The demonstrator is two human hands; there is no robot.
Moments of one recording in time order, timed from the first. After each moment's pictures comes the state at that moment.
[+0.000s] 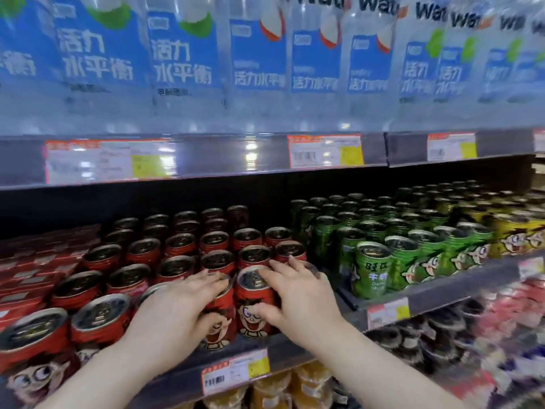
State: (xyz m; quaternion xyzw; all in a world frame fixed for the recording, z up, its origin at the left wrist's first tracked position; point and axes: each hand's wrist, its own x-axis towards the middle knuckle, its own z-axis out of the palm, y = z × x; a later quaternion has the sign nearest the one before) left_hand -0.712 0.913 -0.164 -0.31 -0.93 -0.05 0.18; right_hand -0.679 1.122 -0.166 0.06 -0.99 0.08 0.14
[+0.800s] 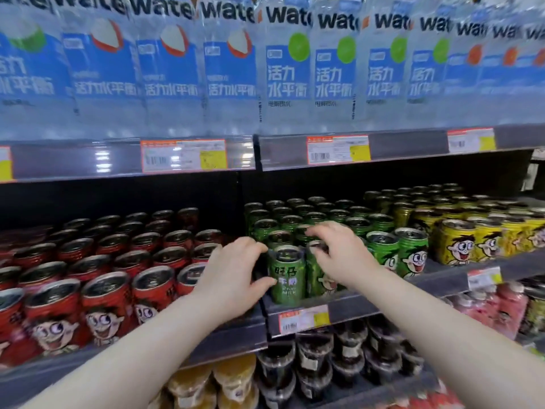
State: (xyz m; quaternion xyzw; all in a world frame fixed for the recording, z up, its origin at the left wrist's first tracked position) left_hand -0.684 1.150 -0.134 -0.28 -0.93 -0.12 0.19; right_hand -0.686 1.361 -0.140 0.07 -0.95 0.16 0.25
